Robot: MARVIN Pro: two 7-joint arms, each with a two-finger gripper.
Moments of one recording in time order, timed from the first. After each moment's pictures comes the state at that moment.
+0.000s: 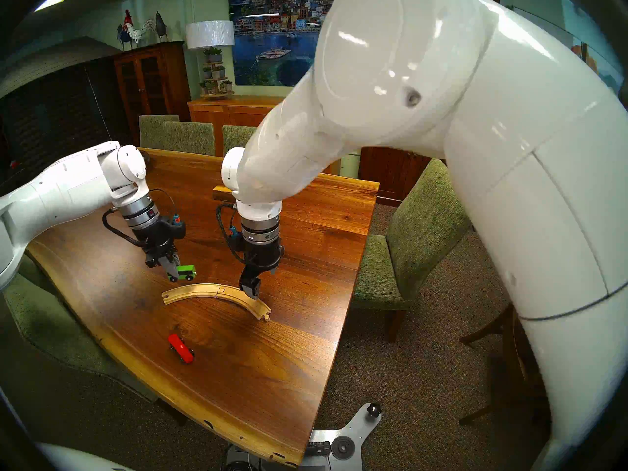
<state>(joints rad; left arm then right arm) 0.11 -0.70 0.06 -1.05 -0.26 0.38 -1.44 0.47 -1.89 -1.16 -1.12 2.08 0.70 0.61</state>
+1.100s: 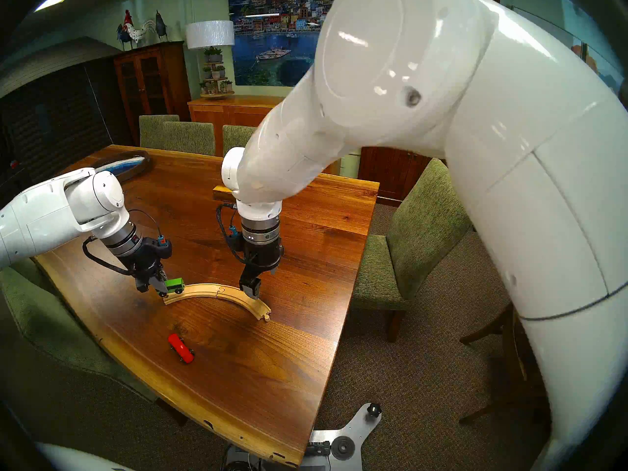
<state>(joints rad) 0.19 -0.42 0.04 -1.45 -0.32 0.61 -1.13 0.47 -1.89 -1.16 -1.12 2.08 0.70 0.62</state>
